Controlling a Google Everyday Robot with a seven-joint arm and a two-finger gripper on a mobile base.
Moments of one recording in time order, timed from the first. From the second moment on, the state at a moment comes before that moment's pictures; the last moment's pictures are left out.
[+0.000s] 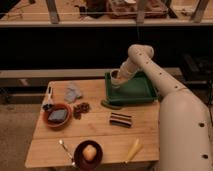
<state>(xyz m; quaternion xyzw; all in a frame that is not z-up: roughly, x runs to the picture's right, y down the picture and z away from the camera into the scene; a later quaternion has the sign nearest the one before) 0.102 -0.051 0.906 -0.21 -0.21 -0.16 0.94</state>
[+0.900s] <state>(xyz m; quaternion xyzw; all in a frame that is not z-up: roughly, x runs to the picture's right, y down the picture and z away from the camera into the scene) 0.099 -0.002 0.911 -0.23 -0.23 -0.16 0.93</state>
